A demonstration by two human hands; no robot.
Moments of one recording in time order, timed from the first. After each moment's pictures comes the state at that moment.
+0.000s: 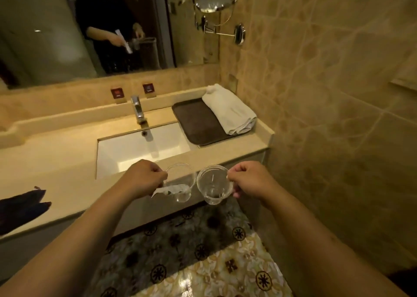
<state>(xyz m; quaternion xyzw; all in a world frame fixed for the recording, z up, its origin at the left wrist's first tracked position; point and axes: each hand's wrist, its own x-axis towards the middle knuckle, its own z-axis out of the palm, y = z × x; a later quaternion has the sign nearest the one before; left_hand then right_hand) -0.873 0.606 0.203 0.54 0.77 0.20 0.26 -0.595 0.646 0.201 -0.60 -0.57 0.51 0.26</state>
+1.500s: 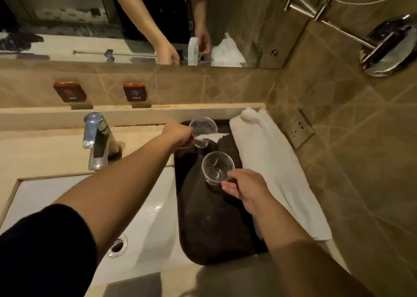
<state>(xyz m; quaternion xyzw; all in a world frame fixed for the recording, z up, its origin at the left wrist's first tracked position) -0.992 1.226 0.096 0.22 0.78 0.39 0.43 -0.767 1.188 0.079 -0.65 -0.33 0.64 0.26</state>
